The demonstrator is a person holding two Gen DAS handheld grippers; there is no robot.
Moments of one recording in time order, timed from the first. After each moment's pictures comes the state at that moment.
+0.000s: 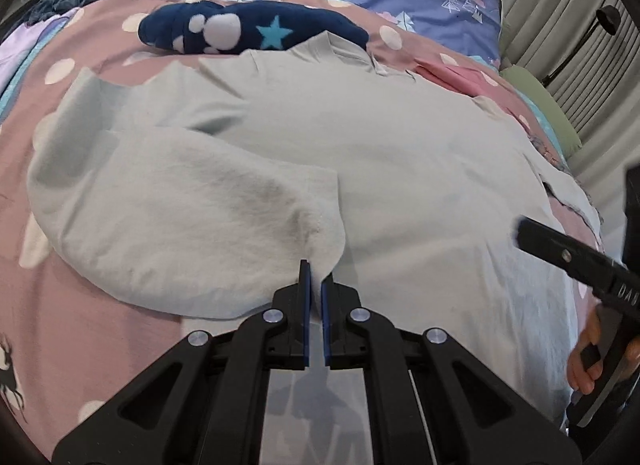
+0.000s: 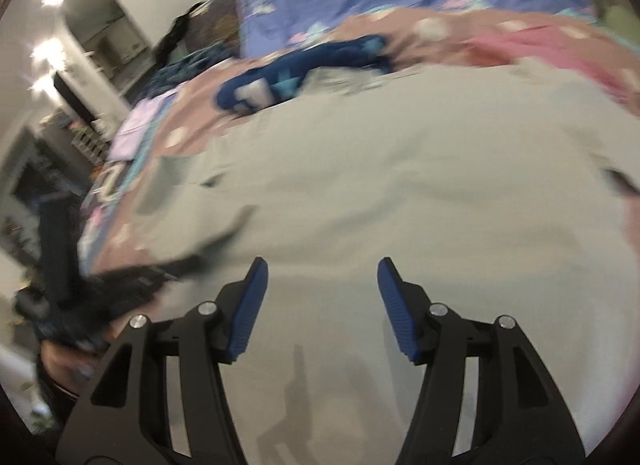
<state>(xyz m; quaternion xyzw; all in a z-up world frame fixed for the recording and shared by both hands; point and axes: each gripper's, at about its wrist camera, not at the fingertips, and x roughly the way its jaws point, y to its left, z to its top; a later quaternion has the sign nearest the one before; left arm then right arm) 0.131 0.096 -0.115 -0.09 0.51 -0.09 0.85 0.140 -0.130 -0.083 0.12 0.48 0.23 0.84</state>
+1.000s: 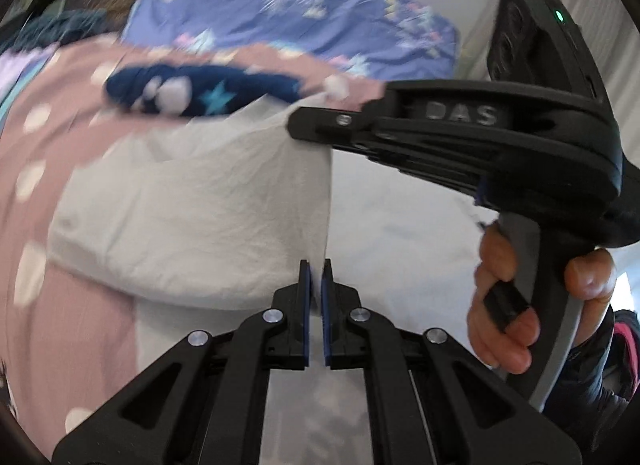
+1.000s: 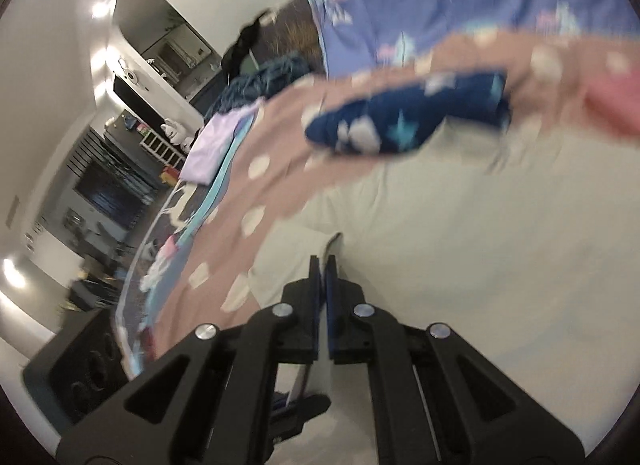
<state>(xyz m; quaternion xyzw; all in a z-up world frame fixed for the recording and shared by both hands) 0.128 0.057 -0.042 -0.11 0.43 -0.16 0.88 0.214 -0.056 -0.016 0.15 0.43 0.33 0.83</state>
